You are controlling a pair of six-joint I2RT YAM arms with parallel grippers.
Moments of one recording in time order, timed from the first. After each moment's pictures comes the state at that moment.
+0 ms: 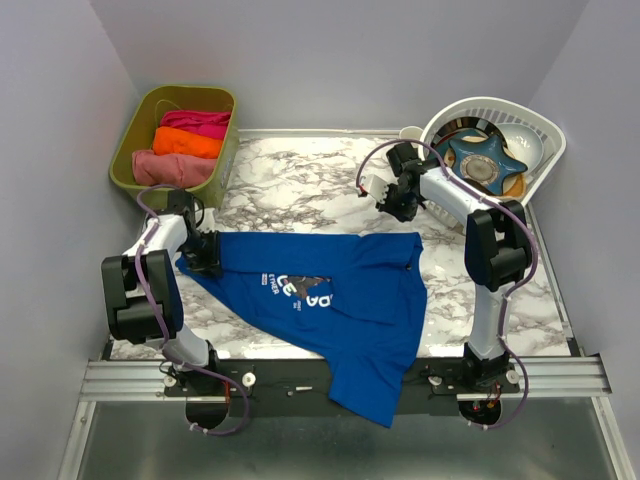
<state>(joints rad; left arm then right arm) 0.16 1.59 0.98 -0.79 0.22 0.07 0.35 2.03 1.59 -0.81 -0.08 -0.94</state>
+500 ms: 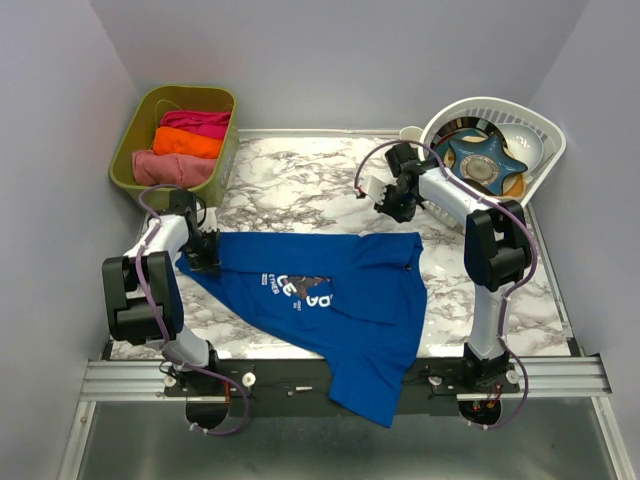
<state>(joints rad) 0.14 1.58 0.97 -0.78 0.24 0.06 0.36 2.03 1.59 -0.81 -0.09 -0.95</state>
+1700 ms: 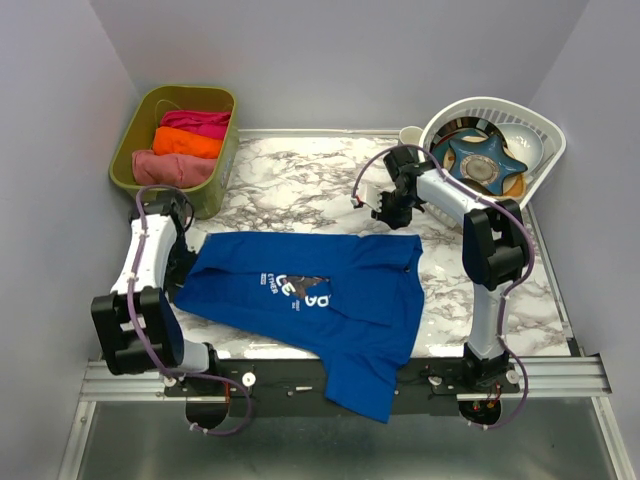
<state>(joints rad) 0.16 1.43 1.10 -1.33 -0.17 0.42 0.37 2.04 1.58 -0.86 -0.22 -1.10</state>
